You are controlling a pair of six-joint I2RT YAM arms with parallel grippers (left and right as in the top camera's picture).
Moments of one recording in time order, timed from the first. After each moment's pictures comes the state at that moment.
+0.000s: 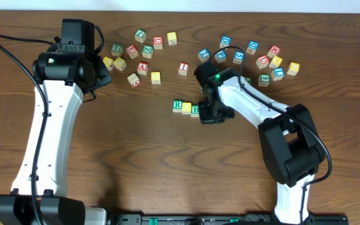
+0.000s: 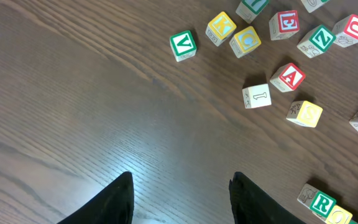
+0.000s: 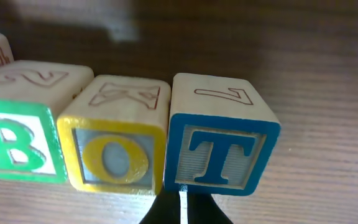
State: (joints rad) left arm -0.05 1.57 1.56 -1.14 -0.19 -0.48; right arm 0.50 2.07 1.45 -0.96 -0.04 0.39
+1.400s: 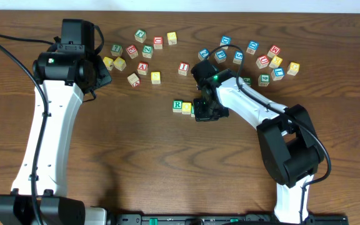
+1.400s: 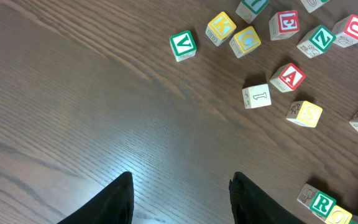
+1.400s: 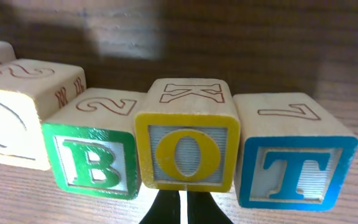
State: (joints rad) left arm -0.05 1.57 1.56 -1.14 -0.19 -0.48; right arm 0.52 2.07 1.45 -0.88 -0.10 0.43
